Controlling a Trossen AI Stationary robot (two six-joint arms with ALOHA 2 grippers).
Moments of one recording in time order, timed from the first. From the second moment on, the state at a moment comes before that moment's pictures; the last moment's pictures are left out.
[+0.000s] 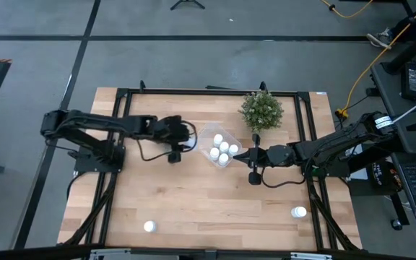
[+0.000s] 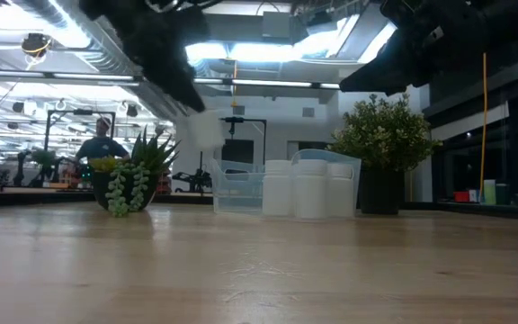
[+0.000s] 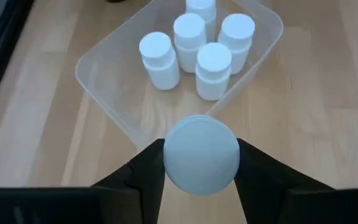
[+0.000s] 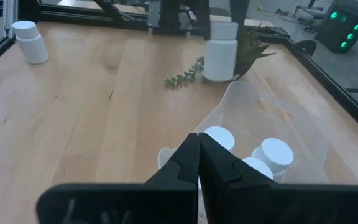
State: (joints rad) left arm 0.09 1.29 0.89 -0.42 -0.08 0.07; right arm 0.25 1.21 0.51 0.32 0.35 0.01
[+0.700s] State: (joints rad) left arm 0.14 1.61 1.25 -0.57 0.03 0.33; right arm 0.25 1.21 0.51 0.26 0.34 0.02
